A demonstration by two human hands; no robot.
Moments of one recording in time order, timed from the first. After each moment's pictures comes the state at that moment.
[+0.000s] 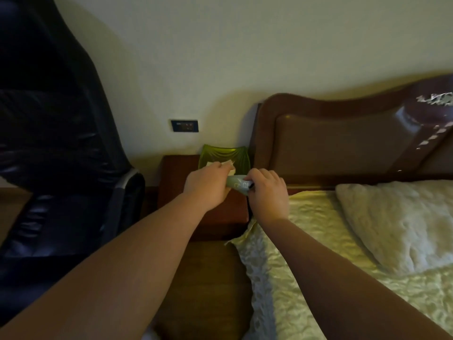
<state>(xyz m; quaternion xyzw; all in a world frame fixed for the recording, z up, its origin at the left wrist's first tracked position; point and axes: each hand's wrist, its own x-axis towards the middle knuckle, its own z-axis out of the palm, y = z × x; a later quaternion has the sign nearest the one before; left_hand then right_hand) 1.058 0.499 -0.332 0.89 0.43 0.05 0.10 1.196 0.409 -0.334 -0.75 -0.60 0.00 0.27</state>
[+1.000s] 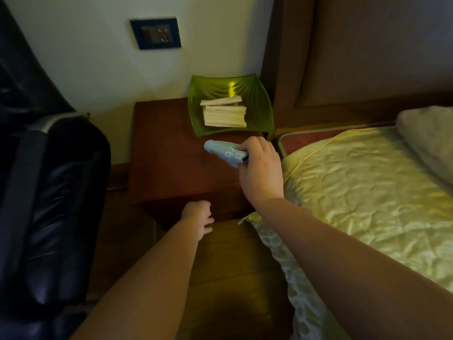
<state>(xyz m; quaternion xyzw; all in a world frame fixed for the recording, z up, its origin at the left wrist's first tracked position) 1.009 0.507 -0.739 0.26 0.68 0.09 0.68 1.147 0.462 -0.643 -0.75 -0.55 0.00 0.35</state>
